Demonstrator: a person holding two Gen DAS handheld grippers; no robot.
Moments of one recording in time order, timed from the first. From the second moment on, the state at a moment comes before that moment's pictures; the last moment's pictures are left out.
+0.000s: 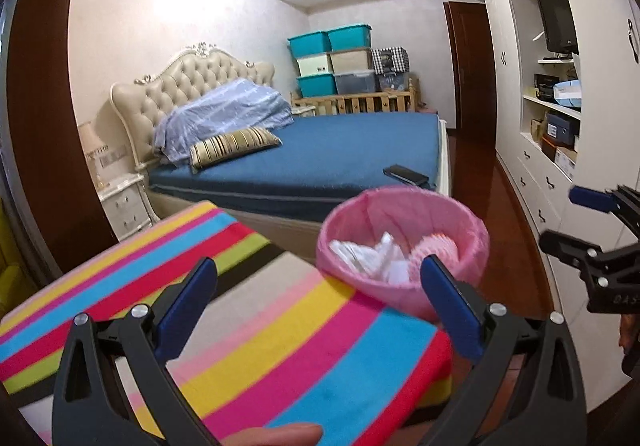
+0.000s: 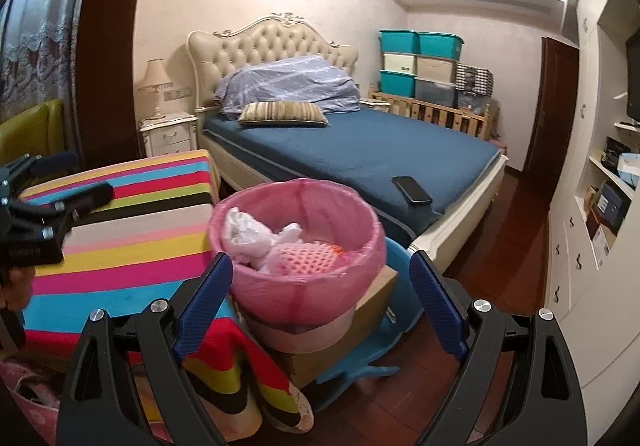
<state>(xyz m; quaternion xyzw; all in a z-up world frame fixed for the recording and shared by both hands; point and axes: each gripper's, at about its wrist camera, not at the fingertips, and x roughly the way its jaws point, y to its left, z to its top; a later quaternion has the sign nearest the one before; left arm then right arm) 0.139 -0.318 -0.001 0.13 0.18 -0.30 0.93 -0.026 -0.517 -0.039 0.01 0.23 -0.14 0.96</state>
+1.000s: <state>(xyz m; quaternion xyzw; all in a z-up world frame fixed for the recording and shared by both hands) 0.132 -0.310 -0.020 0.11 0.21 -0.30 0.92 -0.020 -0.495 -0.035 0.01 0.24 -0.10 0.97</state>
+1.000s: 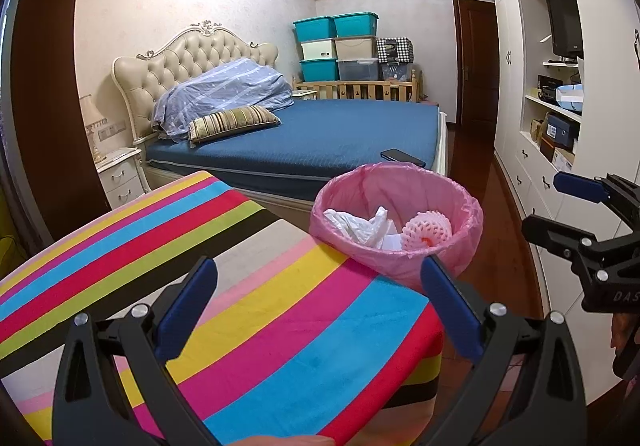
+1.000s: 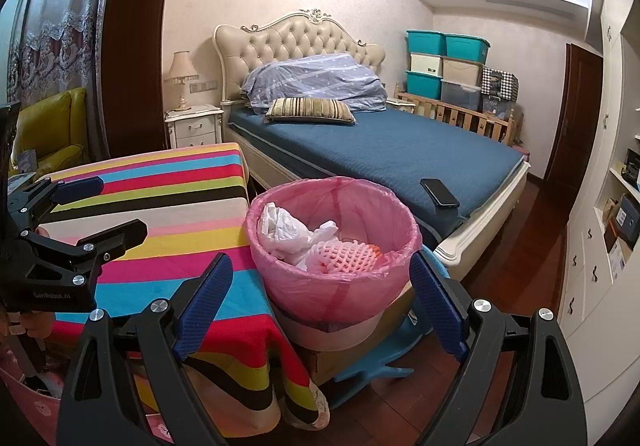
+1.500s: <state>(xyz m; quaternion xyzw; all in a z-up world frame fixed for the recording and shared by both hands) 0.130 -0.308 -0.018 0.12 0.19 -0.27 0.94 -0.017 -0.491 -0.039 0.00 0.24 -0.10 0.96</state>
